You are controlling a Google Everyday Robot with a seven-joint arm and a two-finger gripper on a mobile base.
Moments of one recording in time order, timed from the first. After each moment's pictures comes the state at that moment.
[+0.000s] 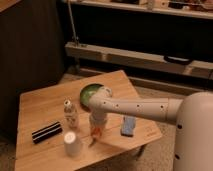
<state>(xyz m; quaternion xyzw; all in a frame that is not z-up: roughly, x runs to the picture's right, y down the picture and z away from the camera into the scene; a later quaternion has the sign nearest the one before) -0.049 0.221 0.820 -0.22 -0.31 -0.63 0.67</state>
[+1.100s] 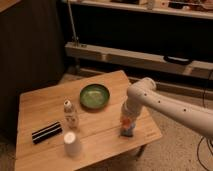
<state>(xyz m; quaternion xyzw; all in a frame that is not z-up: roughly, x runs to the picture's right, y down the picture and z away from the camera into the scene) 0.124 0.165 0.782 -0.20 -0.27 -0.58 0.74</state>
